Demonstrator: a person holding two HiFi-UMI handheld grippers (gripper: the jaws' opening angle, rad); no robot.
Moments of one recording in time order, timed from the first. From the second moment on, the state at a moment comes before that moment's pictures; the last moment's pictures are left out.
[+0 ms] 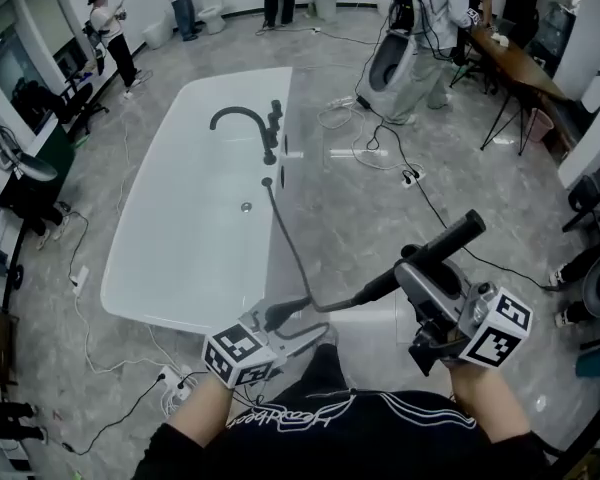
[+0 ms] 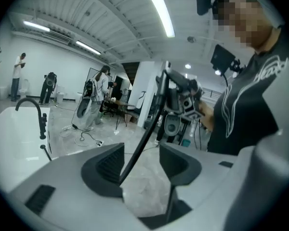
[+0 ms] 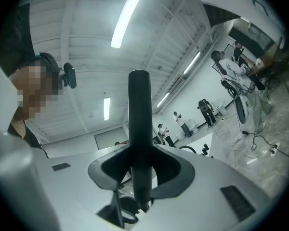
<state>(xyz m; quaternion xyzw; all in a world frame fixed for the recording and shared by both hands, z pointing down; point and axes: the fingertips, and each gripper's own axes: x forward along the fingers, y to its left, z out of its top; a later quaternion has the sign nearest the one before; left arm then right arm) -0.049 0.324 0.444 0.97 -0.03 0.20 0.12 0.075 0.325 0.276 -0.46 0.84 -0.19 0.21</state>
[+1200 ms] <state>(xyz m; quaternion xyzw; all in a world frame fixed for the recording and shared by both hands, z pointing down) -0.038 0.074 0.589 0.93 -0.10 0.28 0.20 0.137 0.086 0.298 -0.46 0.85 -0.22 0.12</state>
